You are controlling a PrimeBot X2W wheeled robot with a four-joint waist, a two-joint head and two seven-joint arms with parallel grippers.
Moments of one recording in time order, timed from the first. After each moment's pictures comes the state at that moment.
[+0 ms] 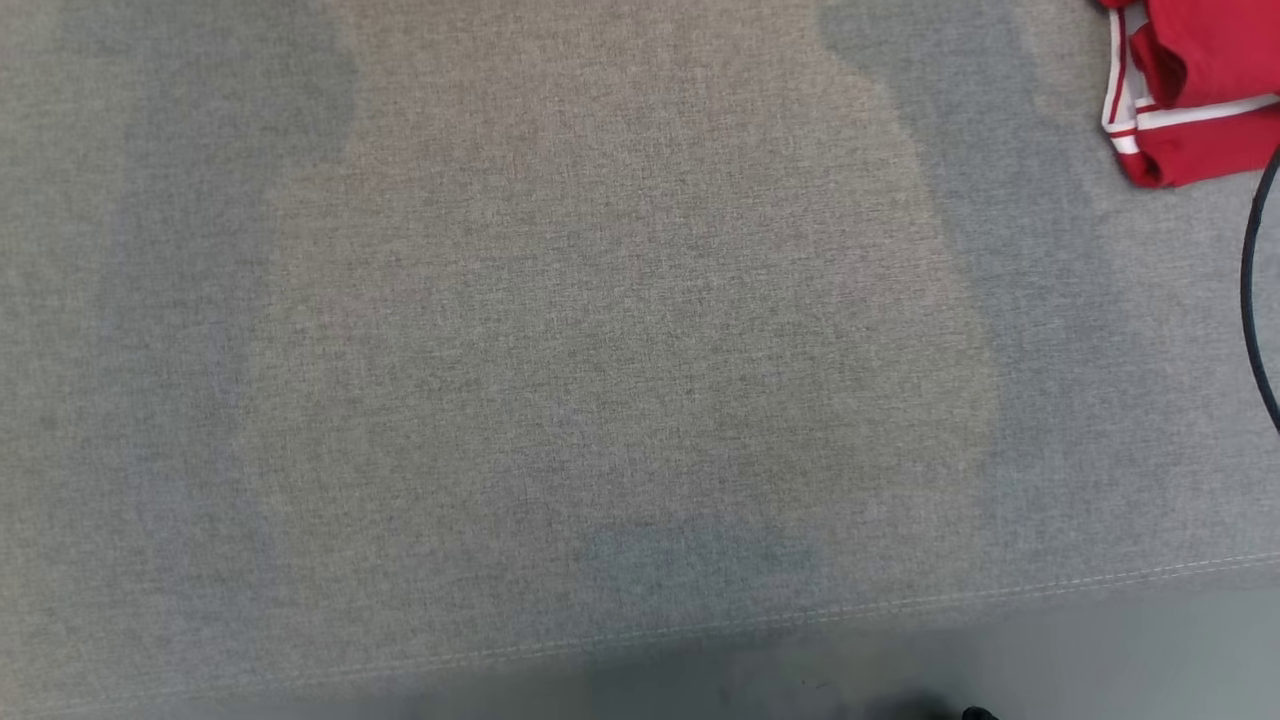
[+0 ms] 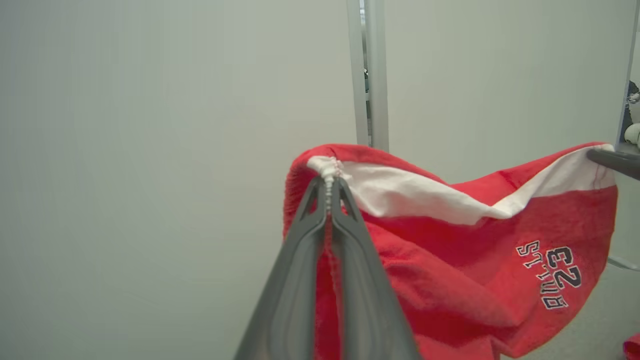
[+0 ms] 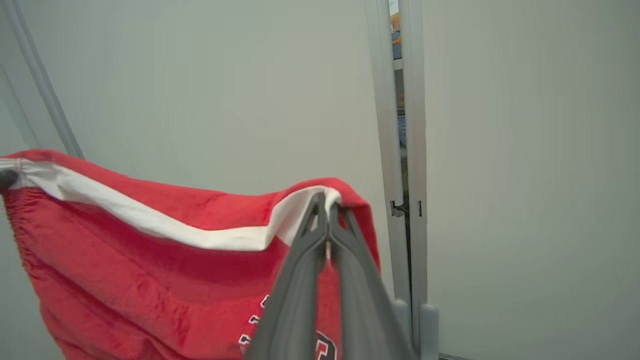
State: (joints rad) left arm -1.72 0.39 -0.78 0.82 -0.82 -0.13 -0.23; right arm -1.81 -0.24 0.85 1.00 1.07 0.13 -0.26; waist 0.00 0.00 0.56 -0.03
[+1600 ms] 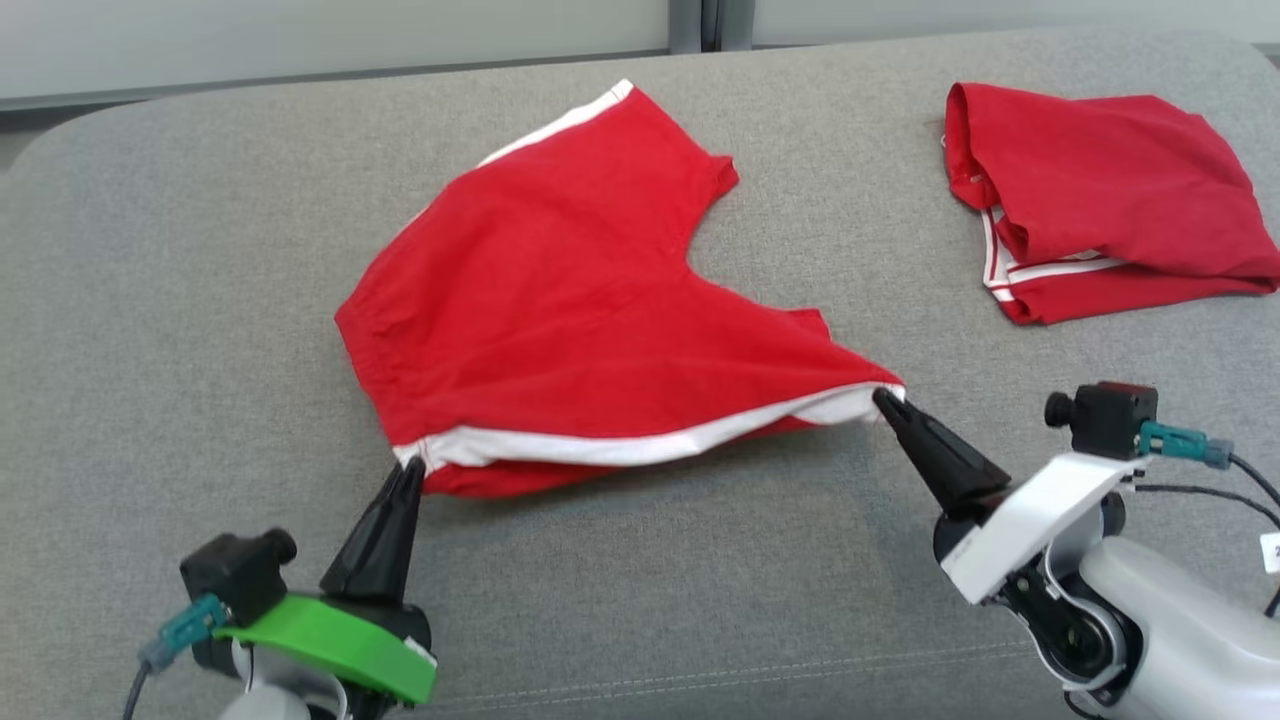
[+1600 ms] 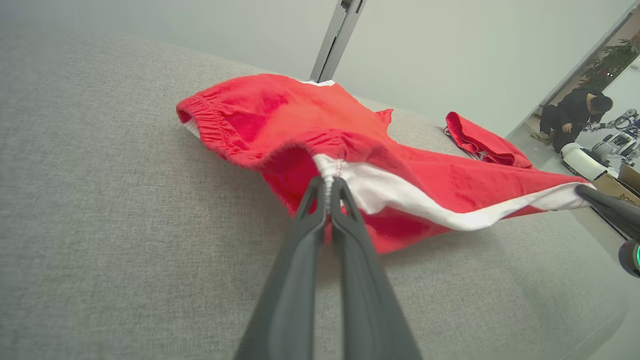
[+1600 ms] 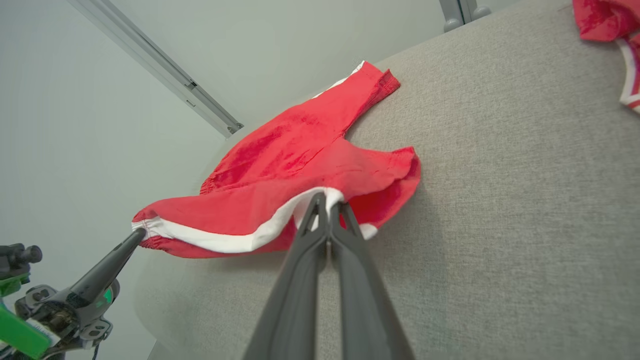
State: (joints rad) left arm -0.17 0.33 -0.44 0.25 -0.77 -0.13 -0.26; right arm -0.45 -0.56 0.83 0.20 1.25 0.13 -0.26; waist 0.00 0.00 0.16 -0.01
